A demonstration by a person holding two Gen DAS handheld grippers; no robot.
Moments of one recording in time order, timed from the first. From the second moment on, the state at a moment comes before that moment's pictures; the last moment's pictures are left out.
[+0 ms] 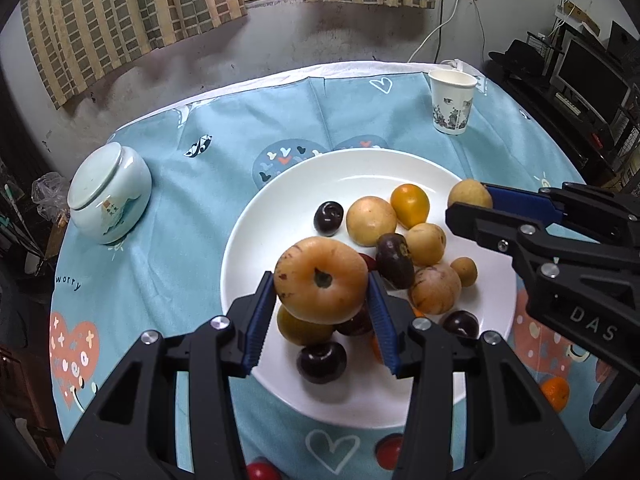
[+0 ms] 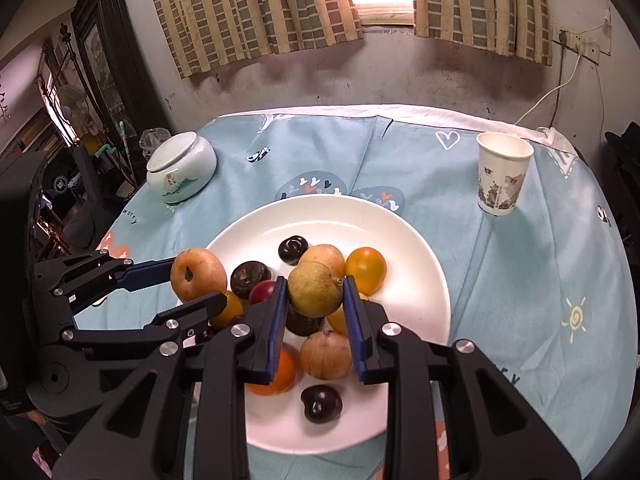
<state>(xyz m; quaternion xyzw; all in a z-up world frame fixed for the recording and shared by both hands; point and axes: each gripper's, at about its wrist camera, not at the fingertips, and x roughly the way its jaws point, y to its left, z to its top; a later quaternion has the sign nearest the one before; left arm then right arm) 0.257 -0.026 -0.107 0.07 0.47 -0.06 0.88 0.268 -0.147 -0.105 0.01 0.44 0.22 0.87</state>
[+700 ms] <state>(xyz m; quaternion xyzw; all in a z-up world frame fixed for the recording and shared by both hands) 0.251 0.002 -0.098 0.04 0.46 -0.03 0.89 0.263 -0.157 -0.108 -0.01 0.47 0.20 0.86</state>
